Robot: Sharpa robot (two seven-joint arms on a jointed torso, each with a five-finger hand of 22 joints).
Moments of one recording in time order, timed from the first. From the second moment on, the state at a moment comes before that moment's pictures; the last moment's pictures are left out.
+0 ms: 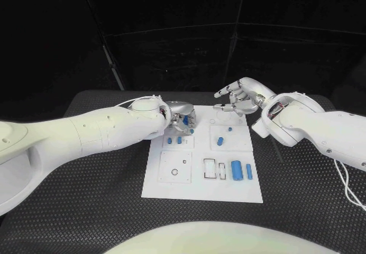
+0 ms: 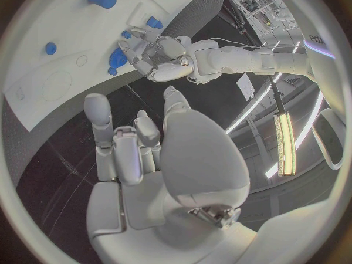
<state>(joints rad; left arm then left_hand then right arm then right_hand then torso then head) 1.25 -0.44 -0.20 1.09 -1.36 -0.10 0.06 1.39 -0.11 0.28 -0.02 0.15 0.97 0.14 0.22 0.10 0.96 0.09 0.36 0.07 1.45 0.00 1.33 1.06 0.15 1.36 0.11 0.92 0.91 1.15 -0.82 0.08 1.52 -1.06 -0.33 0.00 1.42 -0.09 -0.07 0.28 0.32 0.89 0.17 0.07 0.07 1.26 0.08 1.20 1.15 1.47 0.01 1.41 1.31 0.15 1.16 0.11 1.12 0.72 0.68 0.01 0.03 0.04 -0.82</state>
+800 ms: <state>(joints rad) 1.25 -0.43 -0.19 1.09 -1.37 -0.06 0.04 1.38 -0.10 0.30 -0.01 0.15 1.01 0.13 0.20 0.08 1.02 0.08 0.35 0.07 1.46 0.00 1.34 1.05 0.15 1.38 0.09 0.99 0.98 1.15 -0.82 0.08 1.52 -1.06 -0.33 0.00 1.42 -0.09 -0.07 0.28 0.32 0.89 0.17 0.07 0.07 1.26 0.08 1.20 1.15 1.47 0.01 1.41 1.31 0.15 1.16 0.11 1.12 0.72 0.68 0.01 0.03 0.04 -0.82</state>
